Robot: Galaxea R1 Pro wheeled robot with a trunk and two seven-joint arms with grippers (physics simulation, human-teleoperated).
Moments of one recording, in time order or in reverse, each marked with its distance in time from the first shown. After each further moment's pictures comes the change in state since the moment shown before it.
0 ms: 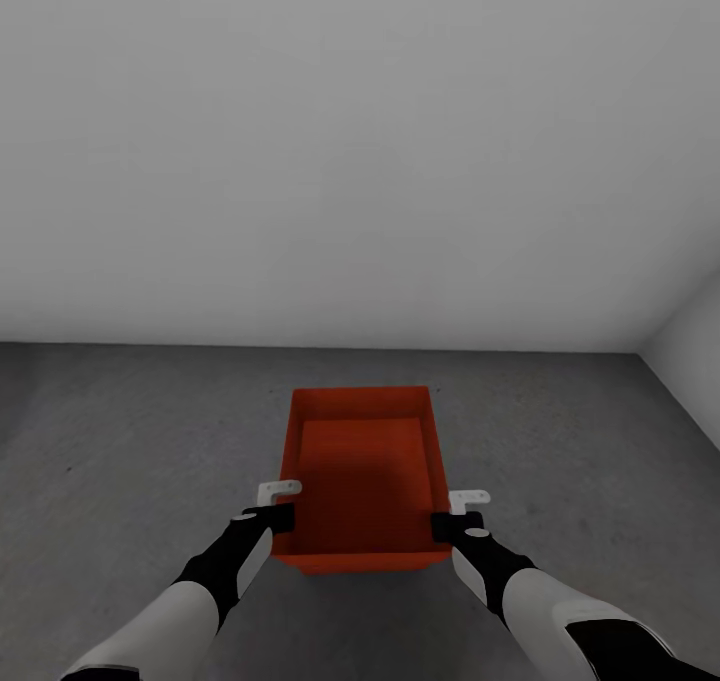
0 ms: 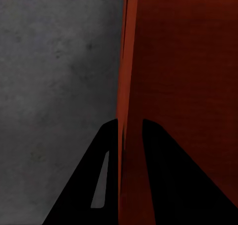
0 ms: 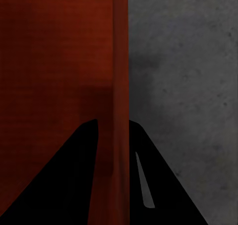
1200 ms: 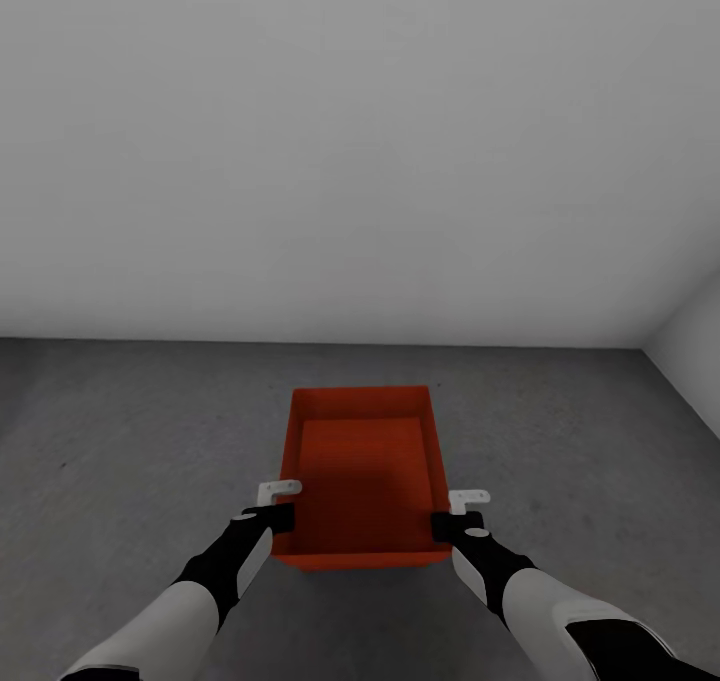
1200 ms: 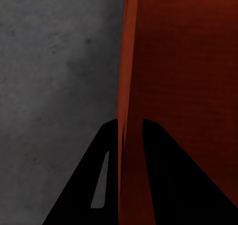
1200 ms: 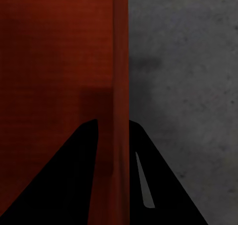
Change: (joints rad) left arm 0.000 0.000 -0.001 -0.001 0.001 0.000 0.001; right arm 0.000 0.000 -0.001 -0.001 0.002 0.000 0.000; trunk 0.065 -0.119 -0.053
